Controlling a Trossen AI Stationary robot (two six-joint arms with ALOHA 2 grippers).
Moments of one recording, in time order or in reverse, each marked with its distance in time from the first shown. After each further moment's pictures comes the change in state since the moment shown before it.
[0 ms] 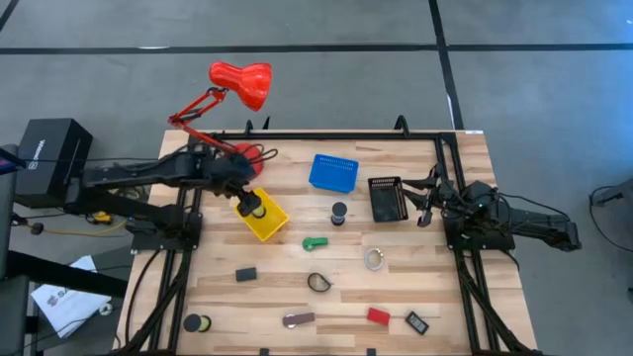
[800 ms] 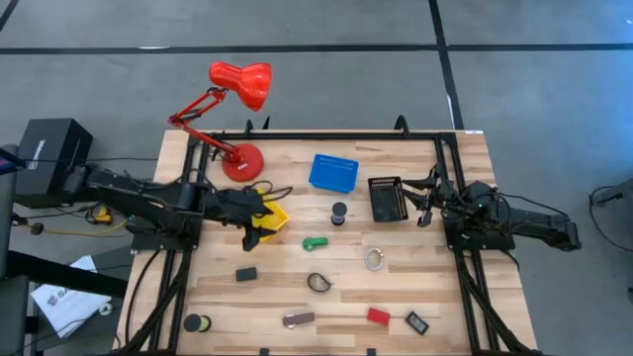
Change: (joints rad) left arm -0.317 -0.059 -0.300 0.592 0.002 0.026; right arm 0.001 0.000 0.000 -0.001 0.000 0.000
